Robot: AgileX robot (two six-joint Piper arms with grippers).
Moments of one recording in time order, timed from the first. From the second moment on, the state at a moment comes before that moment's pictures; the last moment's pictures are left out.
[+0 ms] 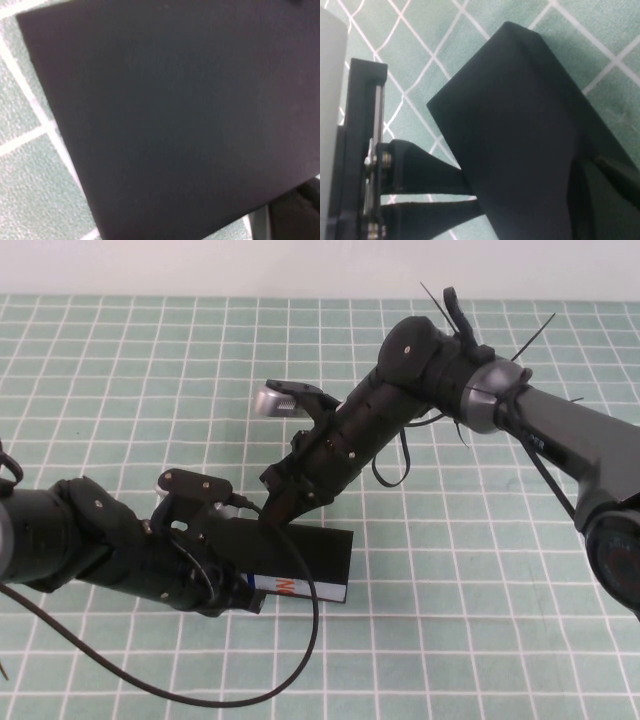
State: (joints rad) right arm 0.51 2.36 -2.04 0.79 1.22 -0.50; left arm -0.43 1.73 -0.81 -0.91 0.40 0.89
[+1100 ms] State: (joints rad) right arm 0.49 1.95 -2.14 0.49 1.25 -0.41; left arm -0.23 1.09 -0.98 -0.27 1.06 0.89
